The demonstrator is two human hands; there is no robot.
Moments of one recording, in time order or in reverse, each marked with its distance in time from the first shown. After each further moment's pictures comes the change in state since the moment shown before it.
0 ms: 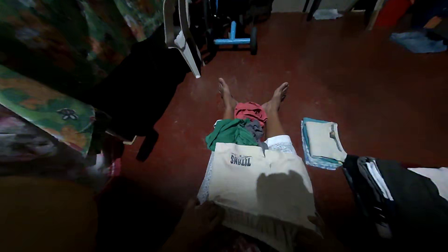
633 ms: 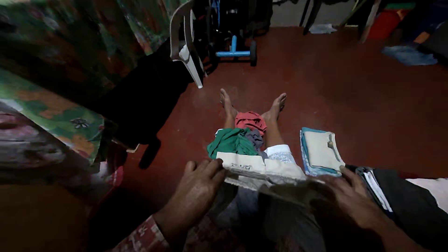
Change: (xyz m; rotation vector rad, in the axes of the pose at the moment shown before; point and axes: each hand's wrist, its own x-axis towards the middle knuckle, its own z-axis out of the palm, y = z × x) left_hand 0.077 -0.033 -0.064 0.214 0.314 -0.015; right_hand 0.028 0.032 -0.083 -0.237 0.587 0.166
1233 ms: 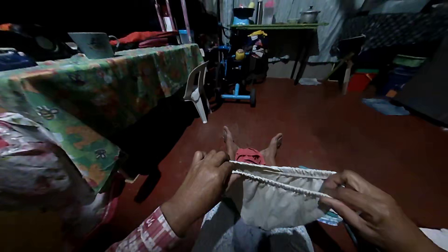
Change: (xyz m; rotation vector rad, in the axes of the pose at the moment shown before) left_hand 0.082 -0.024 -0.058 -0.012 0.269 0.024; right_hand 0.066 0.023 -0.061 0.090 0.324 -0.305
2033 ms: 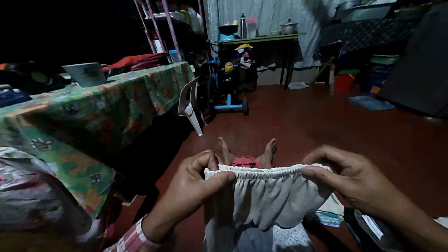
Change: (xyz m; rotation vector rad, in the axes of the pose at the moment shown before) left_hand 0.032 0.003 -0.037 -1.067 0.121 -0.200; right_hand 0.058 -0.014 -0.020 0.372 0.099 0.191
